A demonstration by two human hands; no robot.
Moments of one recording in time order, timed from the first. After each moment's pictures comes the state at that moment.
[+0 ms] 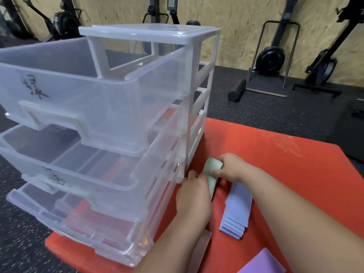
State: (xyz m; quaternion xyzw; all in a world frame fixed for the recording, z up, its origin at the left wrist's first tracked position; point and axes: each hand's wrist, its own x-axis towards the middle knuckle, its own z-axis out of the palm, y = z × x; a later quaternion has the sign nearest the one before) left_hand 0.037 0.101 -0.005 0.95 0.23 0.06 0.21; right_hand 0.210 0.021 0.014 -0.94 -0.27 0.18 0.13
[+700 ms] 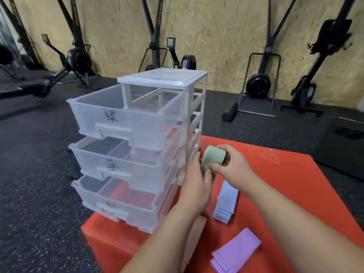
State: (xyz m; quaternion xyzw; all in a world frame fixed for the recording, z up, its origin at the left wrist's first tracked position) left_hand -0.019 0.079 0.071 0.82 0.12 0.27 0.49; right_hand 0.077 -0.040 0.118 -0.79 -0.28 0.06 0.54
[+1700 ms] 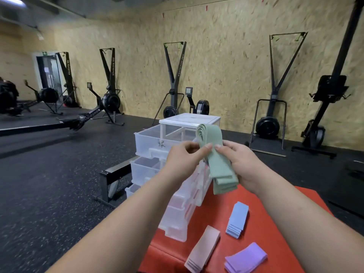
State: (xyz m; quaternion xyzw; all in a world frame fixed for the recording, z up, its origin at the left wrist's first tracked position) left_hand -0.192 0.105 0.273 0.73 0.08 0.32 0.60; right_hand -0.094 -0.050 0.289 -0.63 -0.35 0.17 0.67
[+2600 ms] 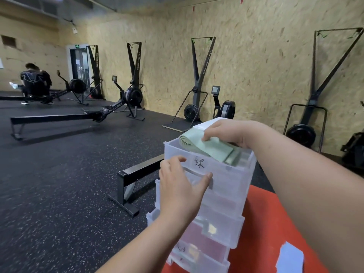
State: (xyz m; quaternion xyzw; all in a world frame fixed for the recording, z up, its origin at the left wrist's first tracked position) left_hand -0.166 0.246 0.204 0.77 0.26 0.46 0.35; right_hand 0.005 0.193 0.374 -0.86 -0.42 0.16 0.26
